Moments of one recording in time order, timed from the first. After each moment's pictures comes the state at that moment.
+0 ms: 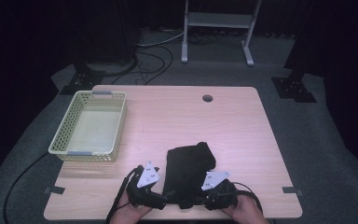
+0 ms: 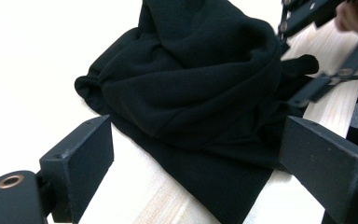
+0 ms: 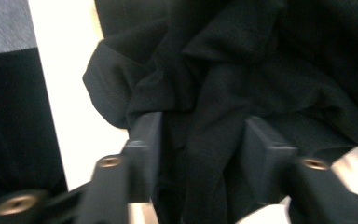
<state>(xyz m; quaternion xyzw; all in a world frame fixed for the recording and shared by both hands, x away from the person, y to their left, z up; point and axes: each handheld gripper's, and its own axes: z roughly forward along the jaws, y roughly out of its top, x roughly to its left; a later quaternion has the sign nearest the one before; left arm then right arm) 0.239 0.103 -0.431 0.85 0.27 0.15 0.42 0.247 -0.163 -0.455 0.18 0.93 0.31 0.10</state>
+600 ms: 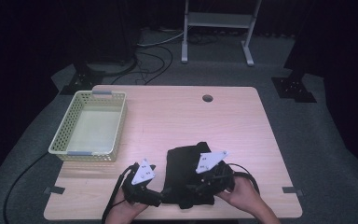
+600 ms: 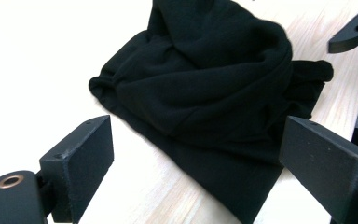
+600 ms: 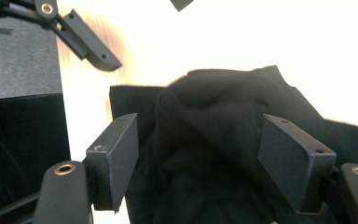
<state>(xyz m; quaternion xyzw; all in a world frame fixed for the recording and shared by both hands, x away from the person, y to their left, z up) 0.246 0.116 -0.429 0.85 0.27 0.15 0.43 0.271 -0.139 -0.389 0.14 0.92 0.35 0.10</state>
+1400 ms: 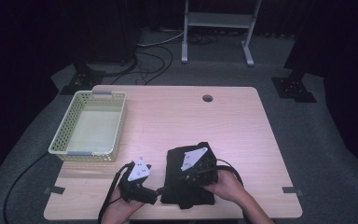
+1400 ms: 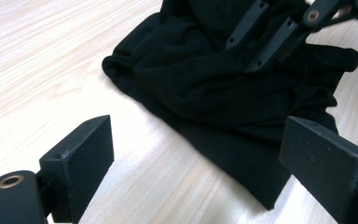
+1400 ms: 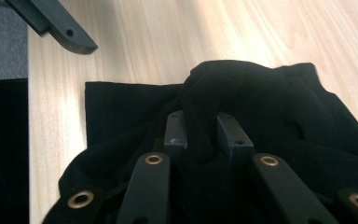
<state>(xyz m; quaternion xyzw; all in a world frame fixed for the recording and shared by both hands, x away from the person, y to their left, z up) 0.254 0.122 -0.436 0.85 0.28 0.14 0.42 0.298 -0.113 -0.419 0.12 0.94 0.32 0.08</state>
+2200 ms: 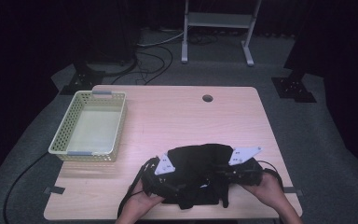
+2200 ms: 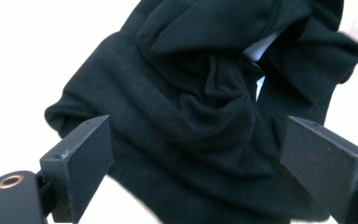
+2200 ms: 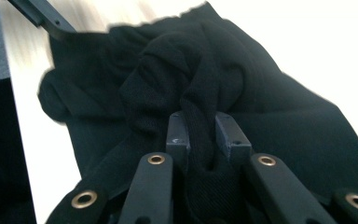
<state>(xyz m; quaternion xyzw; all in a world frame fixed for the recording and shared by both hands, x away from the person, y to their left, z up) 0.274 0.063 -0.436 0.88 0.24 0.12 0.40 0.286 -0.236 -0.407 0.22 0.90 0.36 0.11</state>
